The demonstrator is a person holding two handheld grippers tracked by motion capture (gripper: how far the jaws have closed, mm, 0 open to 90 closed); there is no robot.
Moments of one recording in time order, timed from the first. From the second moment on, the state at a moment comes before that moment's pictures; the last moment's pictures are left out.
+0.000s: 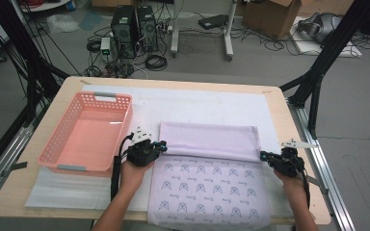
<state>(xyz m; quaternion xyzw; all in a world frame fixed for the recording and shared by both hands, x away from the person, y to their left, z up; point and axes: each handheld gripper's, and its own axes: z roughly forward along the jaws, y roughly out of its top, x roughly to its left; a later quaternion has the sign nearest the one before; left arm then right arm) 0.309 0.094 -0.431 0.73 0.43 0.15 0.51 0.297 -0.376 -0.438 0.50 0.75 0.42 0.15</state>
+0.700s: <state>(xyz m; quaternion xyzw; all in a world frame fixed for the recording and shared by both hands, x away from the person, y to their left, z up) 0.236 0.116 -0.441 0.74 0.39 0.15 0.52 0.224 -0.366 -0.435 0.46 0.76 0.43 0.16</state>
